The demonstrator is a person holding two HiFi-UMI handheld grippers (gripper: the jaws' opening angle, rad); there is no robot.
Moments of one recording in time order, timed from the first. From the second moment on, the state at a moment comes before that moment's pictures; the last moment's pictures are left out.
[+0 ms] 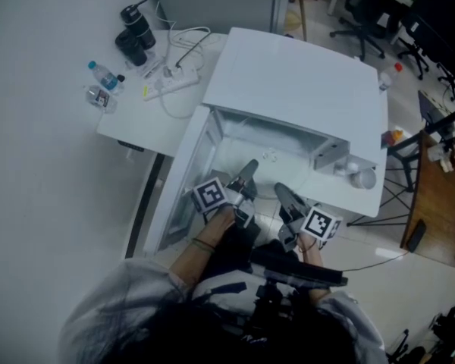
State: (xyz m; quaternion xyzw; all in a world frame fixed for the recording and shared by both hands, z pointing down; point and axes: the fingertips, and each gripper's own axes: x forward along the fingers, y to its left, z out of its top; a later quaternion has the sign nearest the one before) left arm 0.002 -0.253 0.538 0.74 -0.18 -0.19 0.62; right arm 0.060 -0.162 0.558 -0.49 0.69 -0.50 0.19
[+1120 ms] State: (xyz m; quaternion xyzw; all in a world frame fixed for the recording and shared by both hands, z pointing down) left arm -0.024 -0.083 0.483 0.74 -0.25 -0.29 0.56; right arm 0.053 -0.012 0.507 -0.37 0.79 -0.45 0.16
